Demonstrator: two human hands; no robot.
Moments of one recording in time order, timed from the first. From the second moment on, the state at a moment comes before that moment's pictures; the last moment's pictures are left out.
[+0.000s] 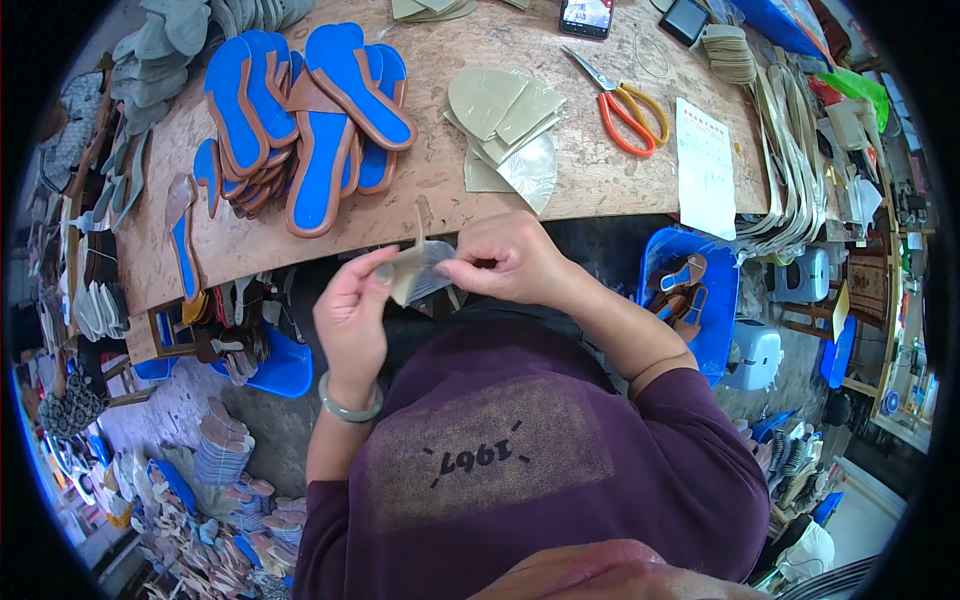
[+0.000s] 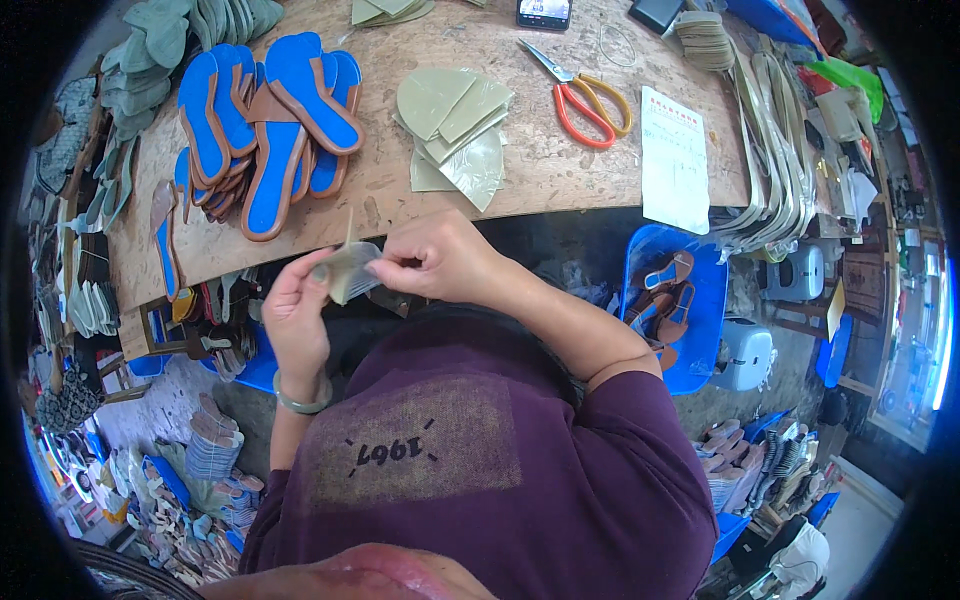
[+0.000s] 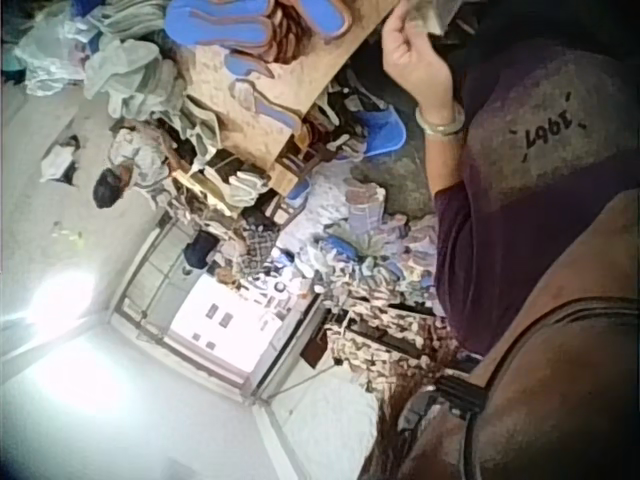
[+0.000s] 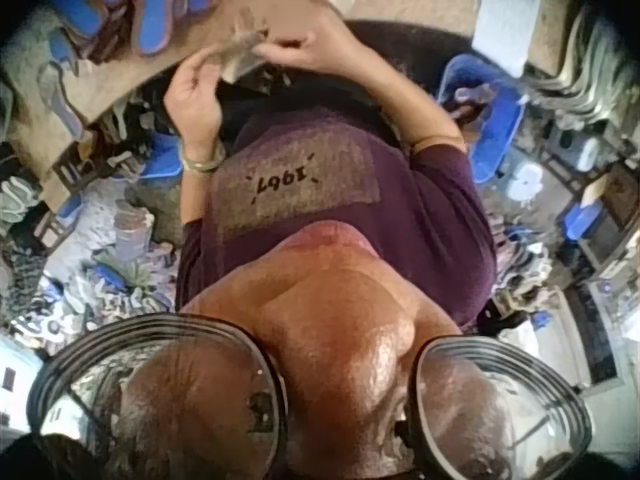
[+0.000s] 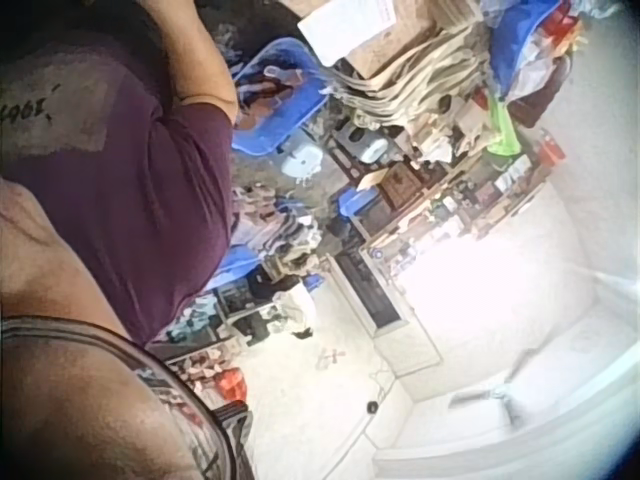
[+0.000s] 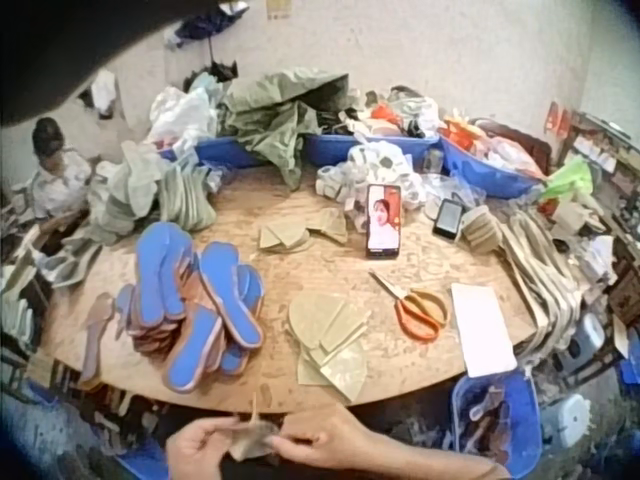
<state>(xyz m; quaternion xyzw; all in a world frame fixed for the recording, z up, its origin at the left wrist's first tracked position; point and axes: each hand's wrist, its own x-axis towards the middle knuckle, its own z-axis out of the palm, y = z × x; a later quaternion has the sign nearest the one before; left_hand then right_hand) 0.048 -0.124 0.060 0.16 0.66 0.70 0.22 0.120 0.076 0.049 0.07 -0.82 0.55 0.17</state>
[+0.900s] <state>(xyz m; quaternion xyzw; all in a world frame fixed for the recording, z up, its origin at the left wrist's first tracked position) -0.001 -0.155 0.086 0.09 0.52 0.84 0.15 0.099 0.047 0.000 0.09 -0.96 0.25 0.00</state>
